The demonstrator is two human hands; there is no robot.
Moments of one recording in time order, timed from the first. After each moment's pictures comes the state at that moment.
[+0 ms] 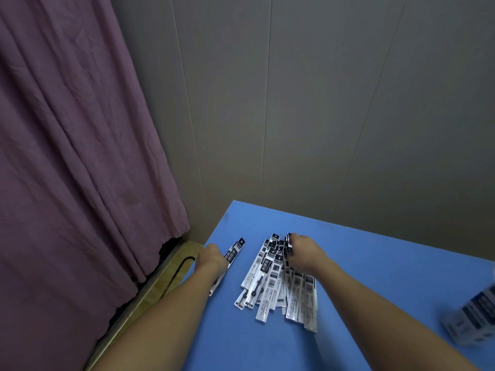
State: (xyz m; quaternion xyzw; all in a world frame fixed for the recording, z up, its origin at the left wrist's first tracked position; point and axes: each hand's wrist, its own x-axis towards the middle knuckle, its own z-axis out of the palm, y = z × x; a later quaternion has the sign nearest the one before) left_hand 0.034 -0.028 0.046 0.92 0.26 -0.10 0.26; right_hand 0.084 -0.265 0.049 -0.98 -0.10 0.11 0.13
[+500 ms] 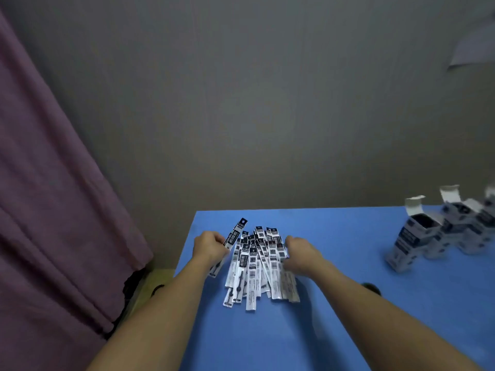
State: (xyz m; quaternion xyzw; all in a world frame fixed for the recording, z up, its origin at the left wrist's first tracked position) left_hand 0.040 -0.058 0.088 0.92 0.08 -0.07 0.39; right_hand 0.005 -0.299 0.055 -0.98 0.04 0.09 0.16
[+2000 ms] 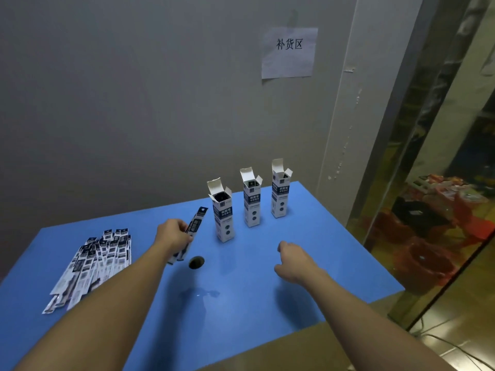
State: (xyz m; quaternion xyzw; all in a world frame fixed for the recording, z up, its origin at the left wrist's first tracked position) left_hand -0.103 -0.393 0.112 0.93 -0.06 -0.08 0.36; right_hand -0.279 -0.655 0.069 -0.96 0.21 0.07 0.17
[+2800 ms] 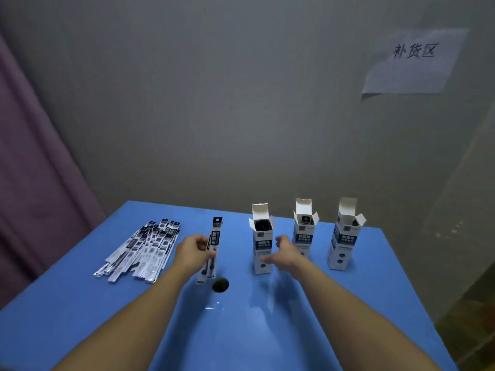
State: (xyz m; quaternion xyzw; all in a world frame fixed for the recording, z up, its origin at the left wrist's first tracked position) left_hand -0.093 -0.405 0.084 0.86 0.10 0.01 0.49; right_hand -0.074 -0.664 0.070 -0.87 0.09 0.14 0.46
